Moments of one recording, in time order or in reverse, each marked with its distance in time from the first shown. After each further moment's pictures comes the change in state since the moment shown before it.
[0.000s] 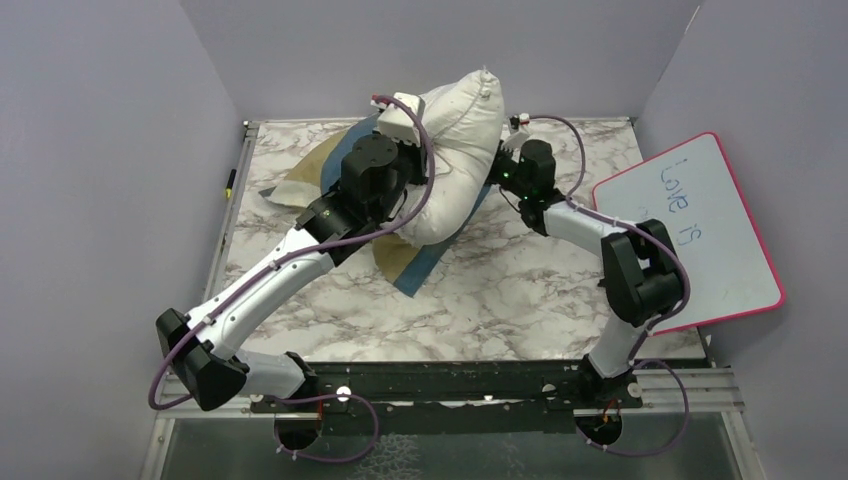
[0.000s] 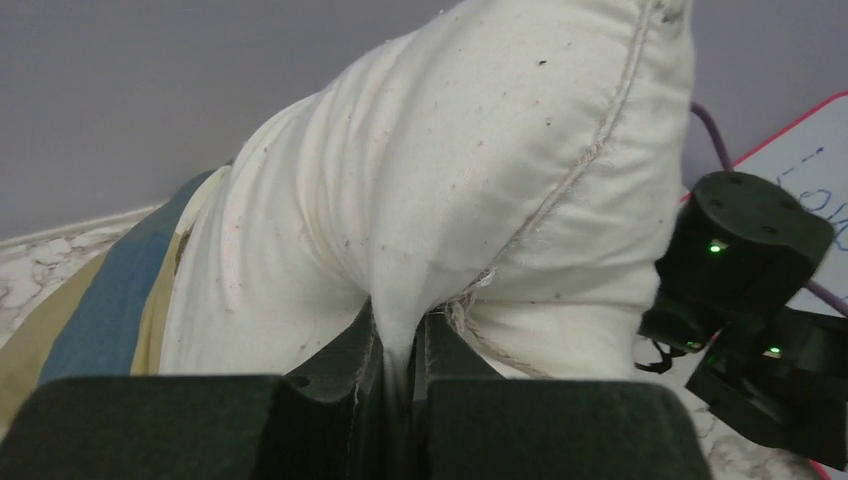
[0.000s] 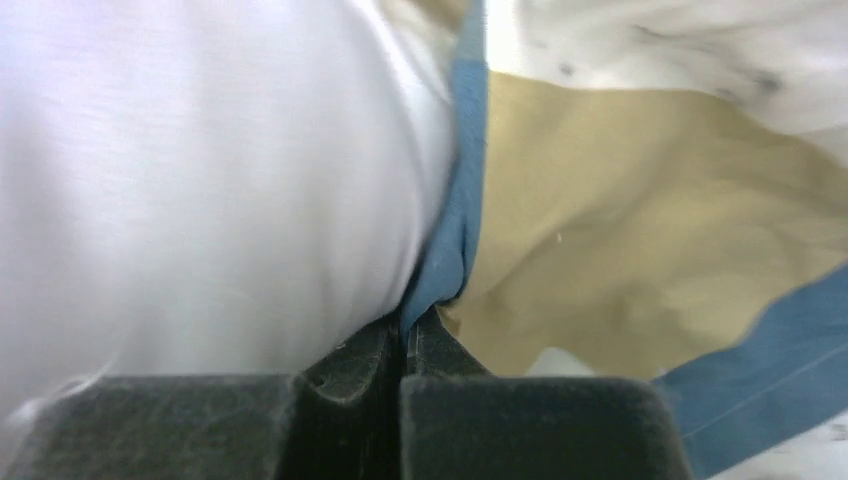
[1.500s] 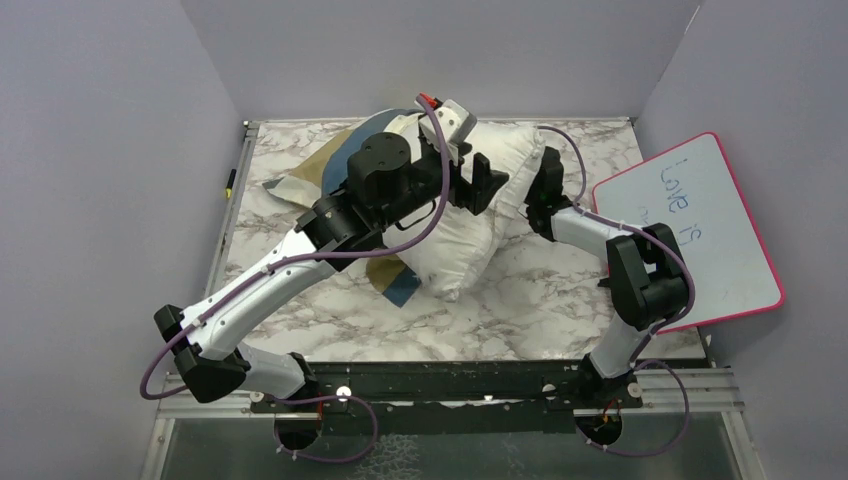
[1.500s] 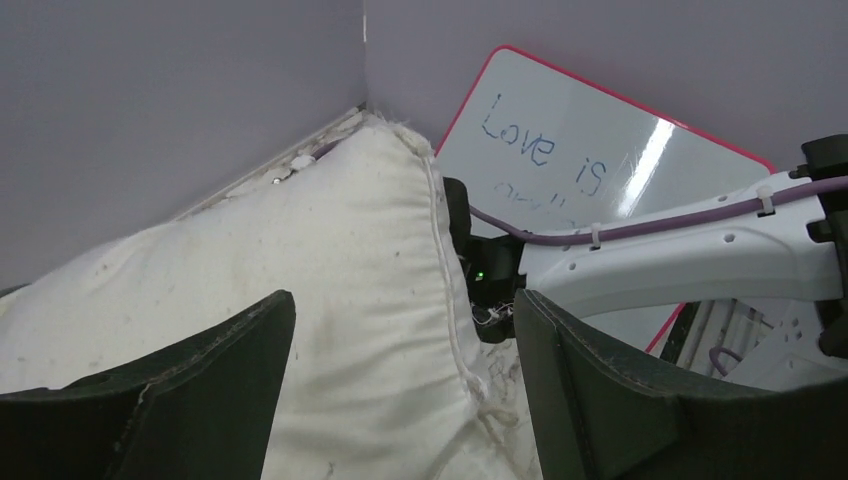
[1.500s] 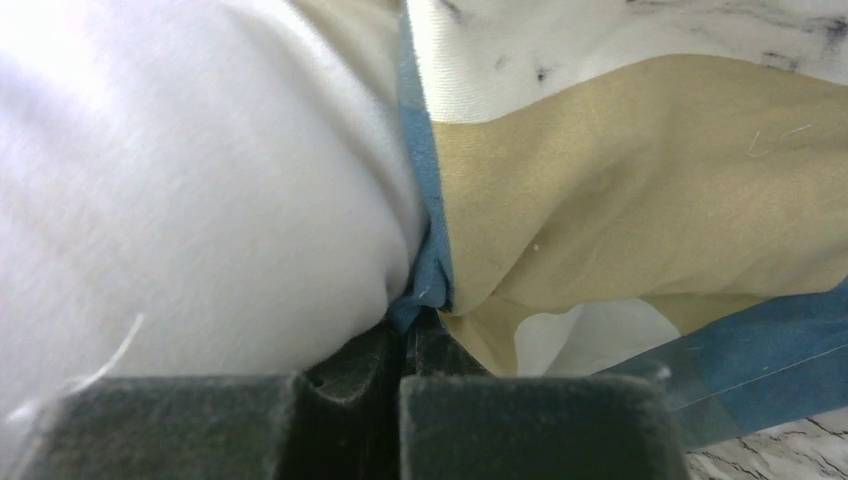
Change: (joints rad) left arm -0.152 0.029 0.139 -0.050 0.377 0.029; right arm -0.040 -0.064 -0.103 0.024 -0.264 0.241
